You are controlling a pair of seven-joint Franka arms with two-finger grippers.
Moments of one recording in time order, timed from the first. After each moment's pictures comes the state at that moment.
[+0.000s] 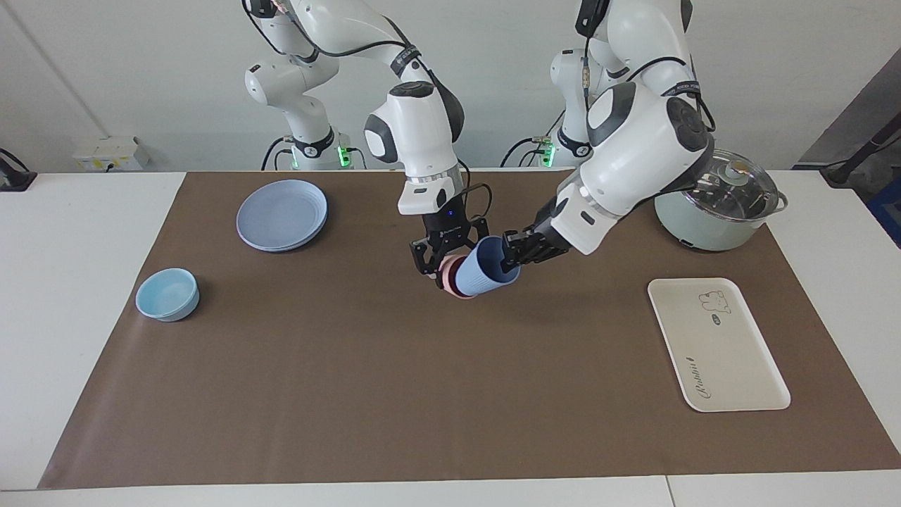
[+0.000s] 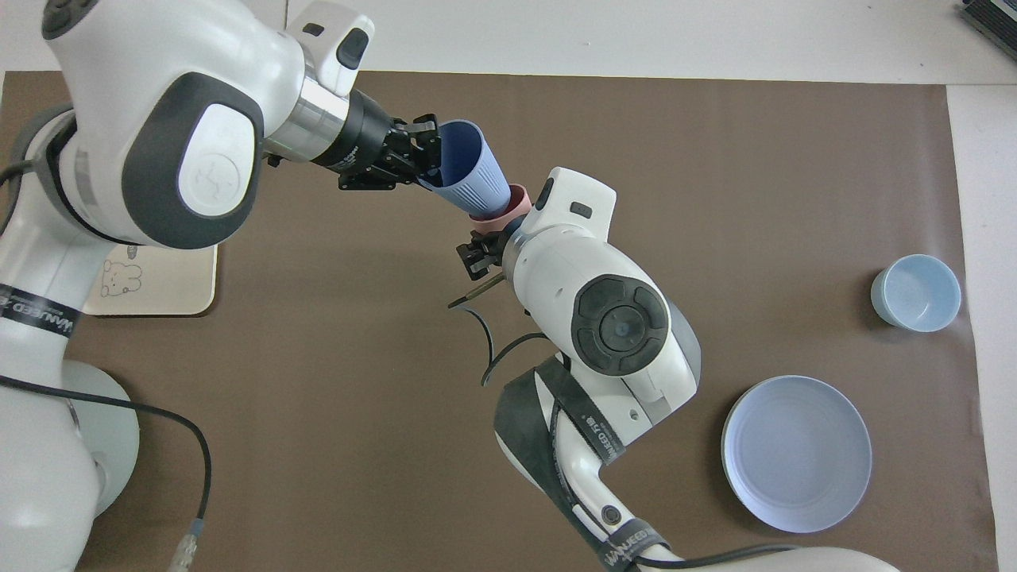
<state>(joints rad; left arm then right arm) -0.27 0.42 -0.09 -1.23 -0.46 1.81 -0.48 0.70 0.27 -0.14 -1.80 -0.06 2.59 0.19</state>
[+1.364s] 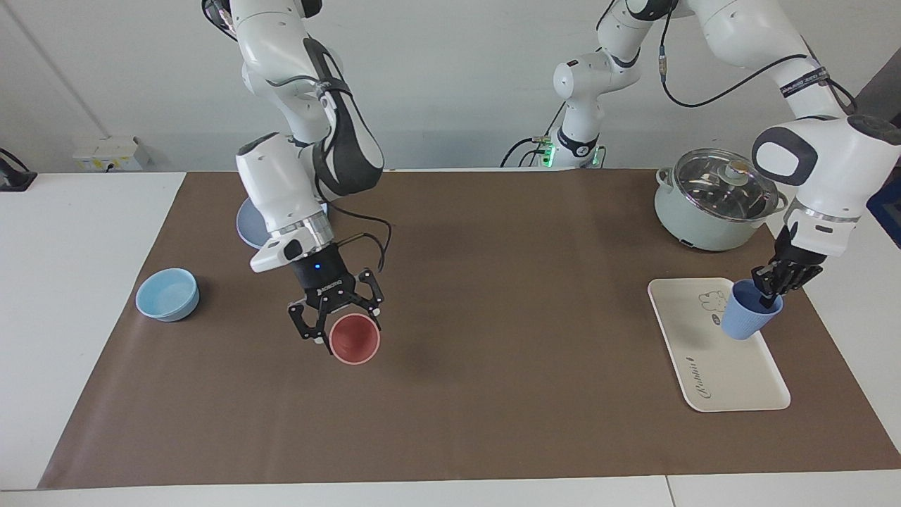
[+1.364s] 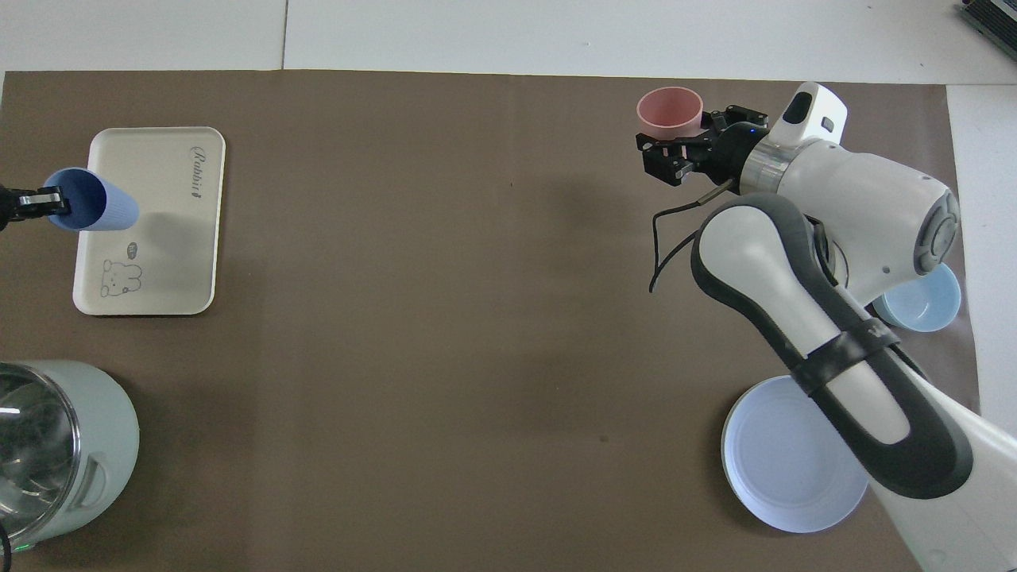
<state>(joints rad) 0.29 0.25 -0.06 -1.86 -0.08 2.39 0.18 0.14 0.31 0.09 -1.83 0.85 2.78 -0.98</state>
